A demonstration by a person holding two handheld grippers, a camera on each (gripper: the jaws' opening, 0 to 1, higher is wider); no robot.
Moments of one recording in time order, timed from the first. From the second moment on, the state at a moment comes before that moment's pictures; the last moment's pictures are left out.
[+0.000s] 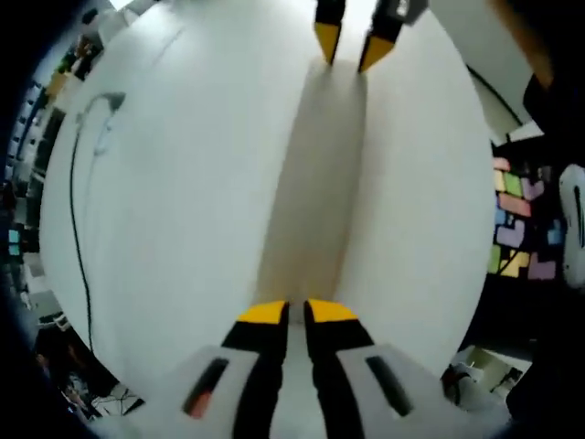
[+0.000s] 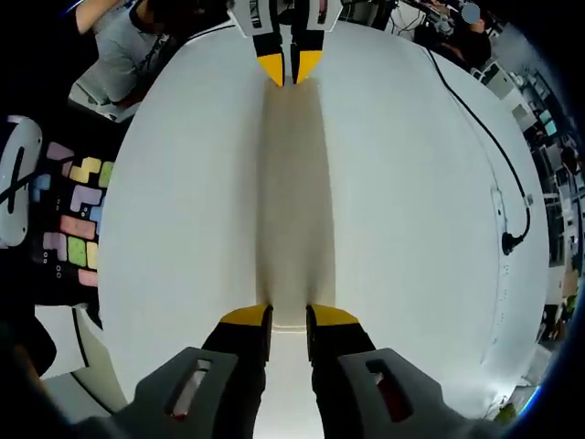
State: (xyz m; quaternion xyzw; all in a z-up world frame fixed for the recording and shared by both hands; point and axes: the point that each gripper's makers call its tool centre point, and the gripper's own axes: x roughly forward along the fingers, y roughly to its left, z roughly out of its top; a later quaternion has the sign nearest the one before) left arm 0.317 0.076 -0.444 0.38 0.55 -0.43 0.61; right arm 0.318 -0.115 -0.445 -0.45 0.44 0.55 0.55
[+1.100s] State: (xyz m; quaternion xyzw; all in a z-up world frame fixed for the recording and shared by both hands) left arm 0.320 0.053 -0.472 0.42 0.47 -0.50 0.60; right arm 0.320 -0.094 -0.468 -0.43 0.45 0.54 0.56
